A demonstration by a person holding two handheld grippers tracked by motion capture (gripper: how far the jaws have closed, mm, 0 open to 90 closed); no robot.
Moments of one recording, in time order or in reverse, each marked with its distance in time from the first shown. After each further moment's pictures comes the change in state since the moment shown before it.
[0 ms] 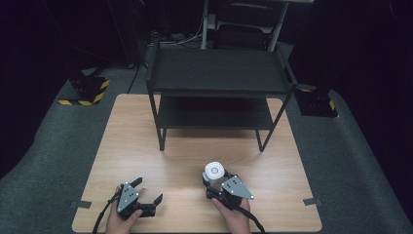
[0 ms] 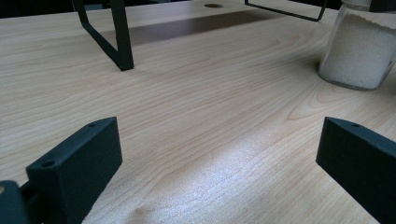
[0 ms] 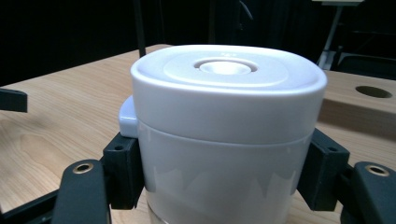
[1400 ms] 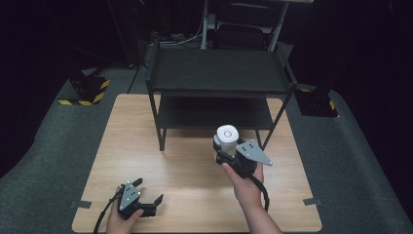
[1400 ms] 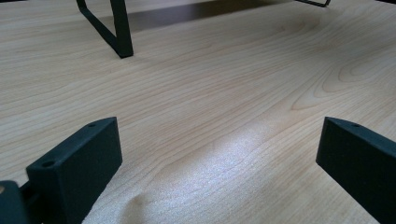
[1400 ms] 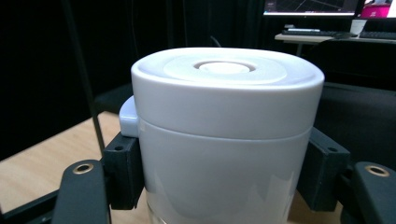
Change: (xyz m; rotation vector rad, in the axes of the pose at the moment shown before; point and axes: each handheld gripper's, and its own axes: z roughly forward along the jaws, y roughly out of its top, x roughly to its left) left arm -0.002 0.009 0.002 0.053 0.007 -0.009; right arm -0.026 0.118 0.004 -0.079 -0.090 0.026
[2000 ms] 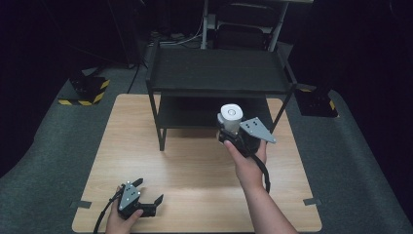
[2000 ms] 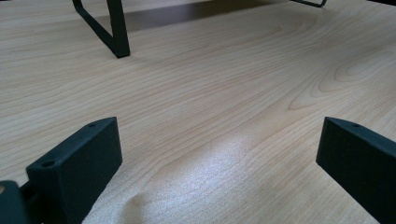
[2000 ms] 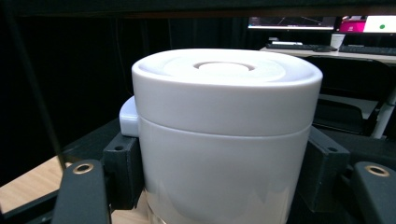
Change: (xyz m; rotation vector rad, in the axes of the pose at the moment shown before) left arm 0.002 0.000 0.000 0.000 -0.013 -0.001; right arm -0.010 0.040 0.027 -0.023 -0.053 0.001
